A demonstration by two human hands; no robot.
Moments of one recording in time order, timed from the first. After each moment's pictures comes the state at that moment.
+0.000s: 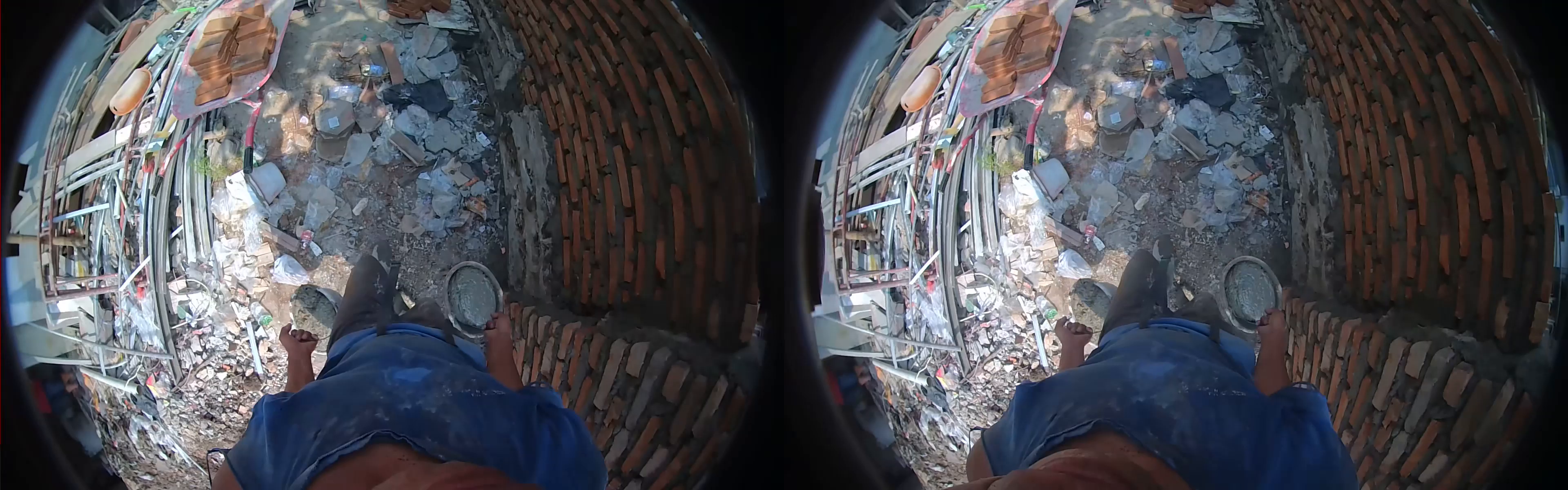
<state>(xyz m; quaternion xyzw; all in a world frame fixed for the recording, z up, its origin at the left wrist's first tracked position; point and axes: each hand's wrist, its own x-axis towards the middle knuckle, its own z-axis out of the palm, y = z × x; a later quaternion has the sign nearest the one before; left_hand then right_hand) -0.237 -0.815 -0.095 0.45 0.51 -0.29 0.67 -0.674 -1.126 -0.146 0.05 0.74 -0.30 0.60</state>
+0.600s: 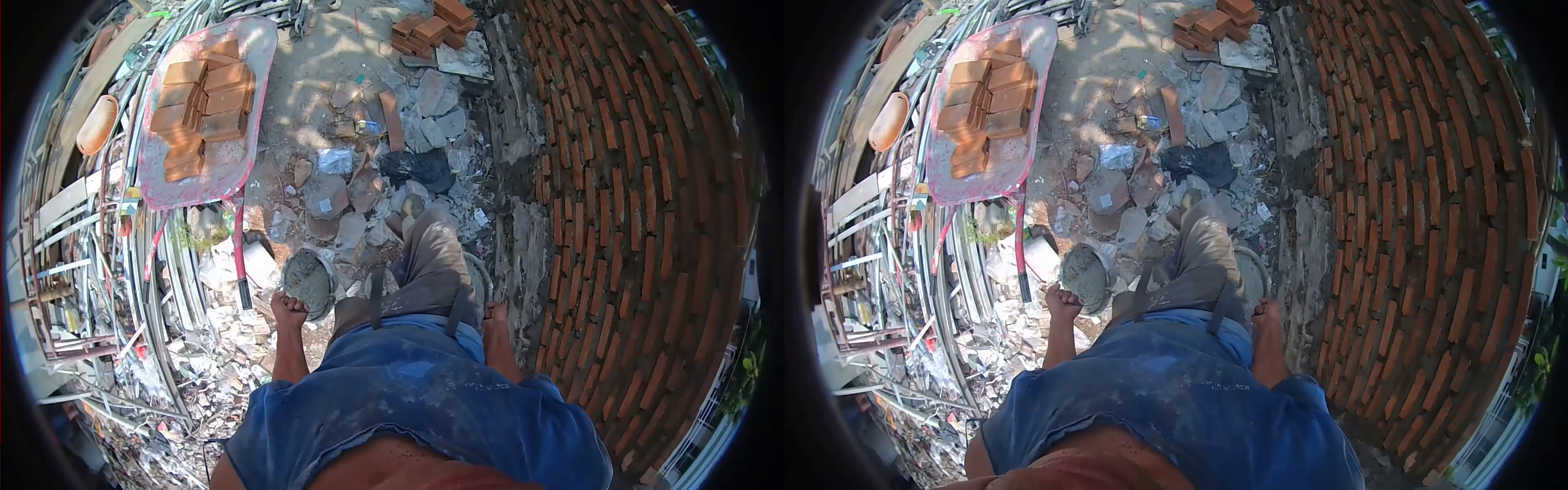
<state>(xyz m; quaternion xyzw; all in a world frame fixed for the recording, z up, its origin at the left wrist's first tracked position) 0.078 -1.218 -0.107 0.44 0.46 -0.36 0.68 -0.373 -1.509 -0.091 -0.01 0.79 -0.22 0.58</state>
